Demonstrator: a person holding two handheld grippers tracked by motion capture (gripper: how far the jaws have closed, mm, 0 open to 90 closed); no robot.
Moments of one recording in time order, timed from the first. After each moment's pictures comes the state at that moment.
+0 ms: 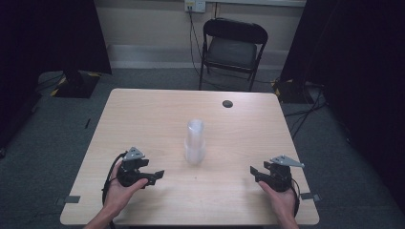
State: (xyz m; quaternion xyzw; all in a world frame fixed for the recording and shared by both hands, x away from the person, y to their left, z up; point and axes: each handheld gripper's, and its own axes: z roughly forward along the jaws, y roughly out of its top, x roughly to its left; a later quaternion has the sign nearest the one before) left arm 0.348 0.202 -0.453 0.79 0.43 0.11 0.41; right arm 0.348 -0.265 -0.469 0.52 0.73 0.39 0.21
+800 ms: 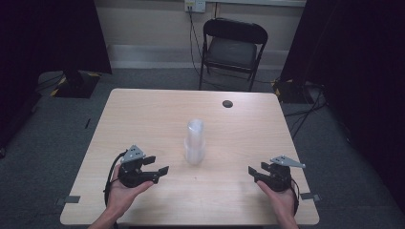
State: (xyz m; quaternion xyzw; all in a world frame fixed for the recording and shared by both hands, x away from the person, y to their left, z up) left arm 0.335 0.188 -0.421 0.77 0.41 0.13 0.48; right arm 0.341 -0.259 -0.461 0.52 0.73 0.41 0.19
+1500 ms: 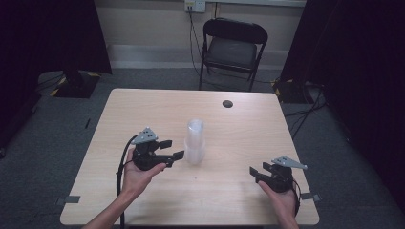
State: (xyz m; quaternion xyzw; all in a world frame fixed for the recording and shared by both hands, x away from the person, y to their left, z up) left arm 0.372 0.153 -0.390 0.76 0.36 0.10 0.53; right arm 0.339 -0.263 -0.460 0.52 0.72 0.41 0.20
